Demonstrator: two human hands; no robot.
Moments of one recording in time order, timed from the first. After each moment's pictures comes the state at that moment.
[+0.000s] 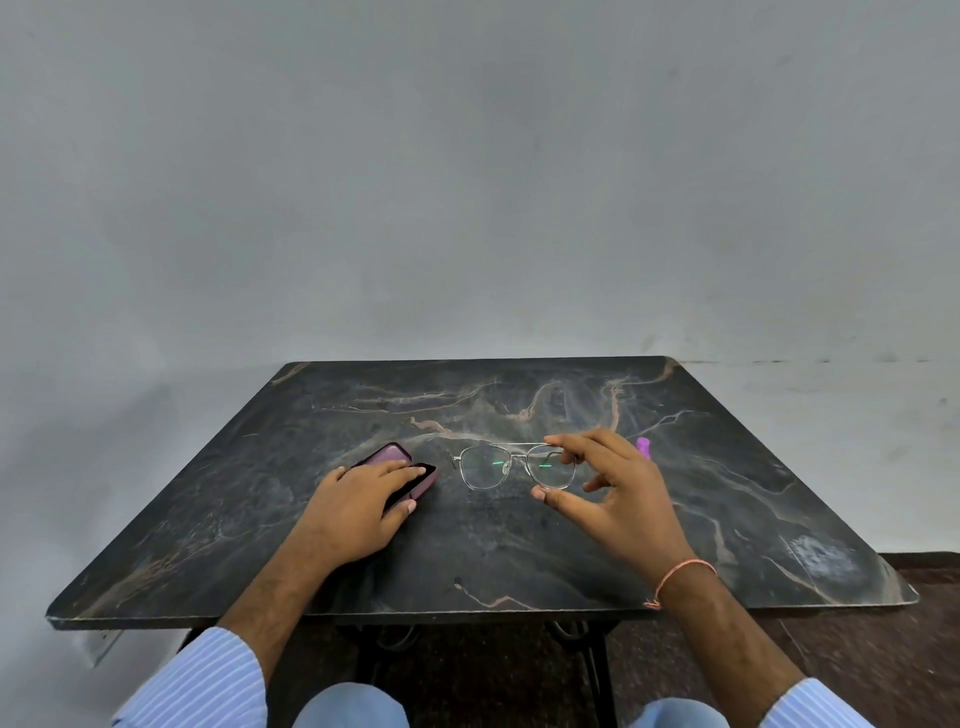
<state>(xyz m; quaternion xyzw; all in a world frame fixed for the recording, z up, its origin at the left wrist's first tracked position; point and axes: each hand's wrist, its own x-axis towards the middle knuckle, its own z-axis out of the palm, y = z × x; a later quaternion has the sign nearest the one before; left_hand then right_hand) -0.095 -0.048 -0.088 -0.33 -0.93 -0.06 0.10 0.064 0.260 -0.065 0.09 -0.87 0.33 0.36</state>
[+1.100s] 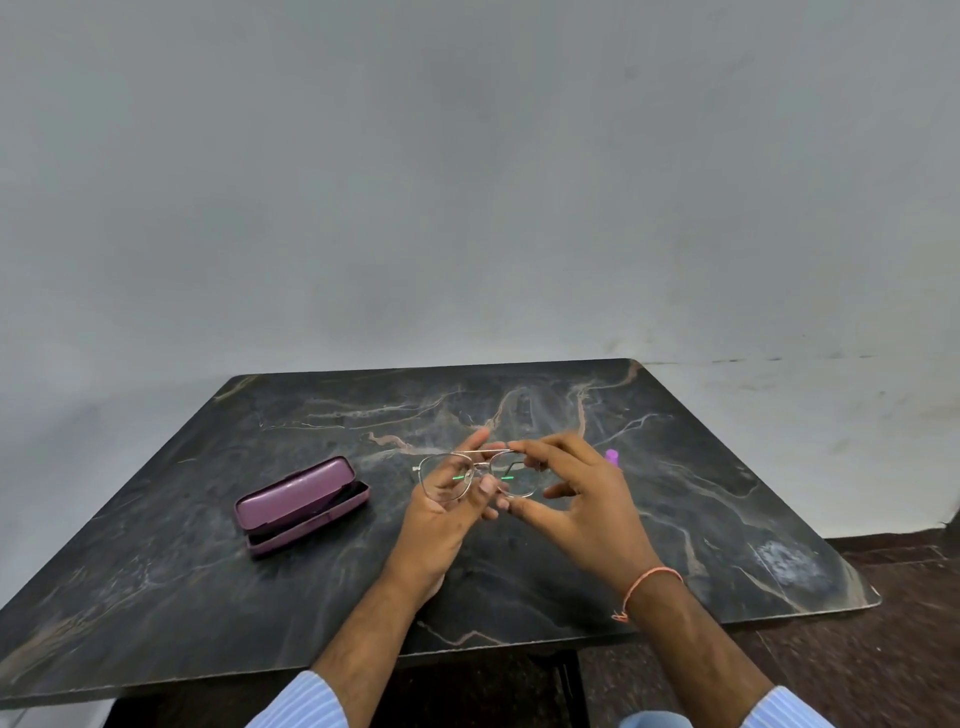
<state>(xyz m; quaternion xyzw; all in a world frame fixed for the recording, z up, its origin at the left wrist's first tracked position) -0.036 0.083 -0.087 -0.29 -0.58 -0.75 -0.11 0.051 0.261 -0.061 0.06 -0.87 0.36 0.34</state>
